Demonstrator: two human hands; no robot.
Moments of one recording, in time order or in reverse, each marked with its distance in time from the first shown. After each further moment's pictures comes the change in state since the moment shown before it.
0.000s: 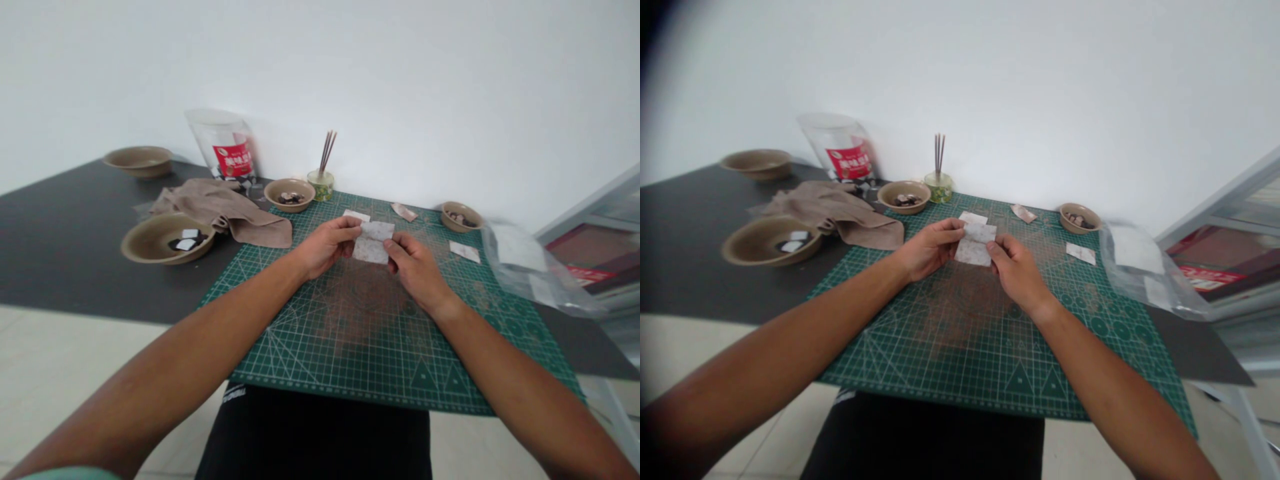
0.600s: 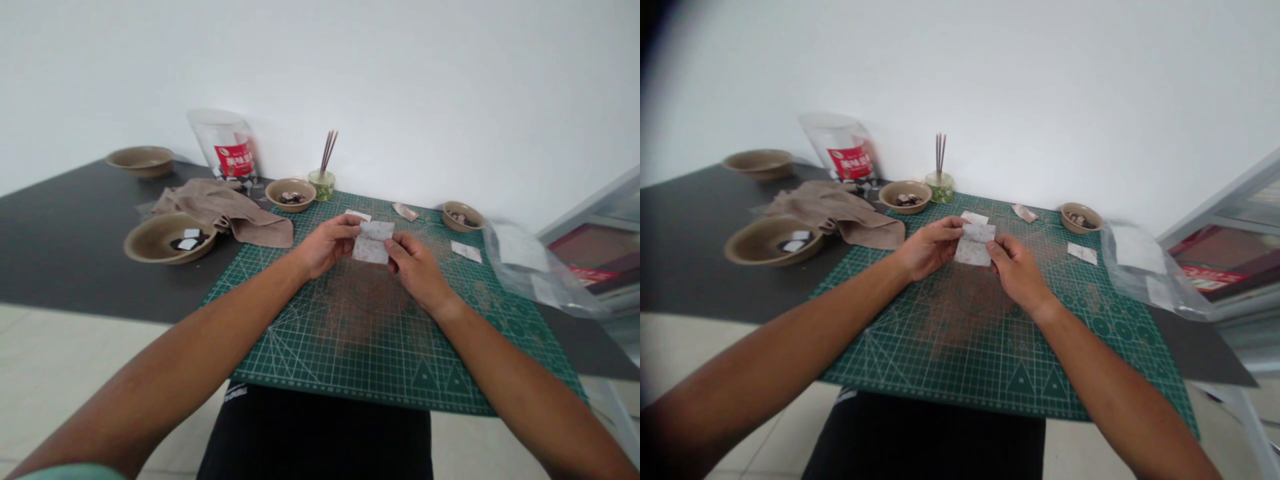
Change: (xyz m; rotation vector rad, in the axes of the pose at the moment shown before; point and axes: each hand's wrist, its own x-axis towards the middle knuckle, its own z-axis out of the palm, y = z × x) left_hand -0.004 0.007 0.007 -0.070 0.028 -0.021; right_hand -0.001 0.001 0.001 0.004 -0.011 -0.026
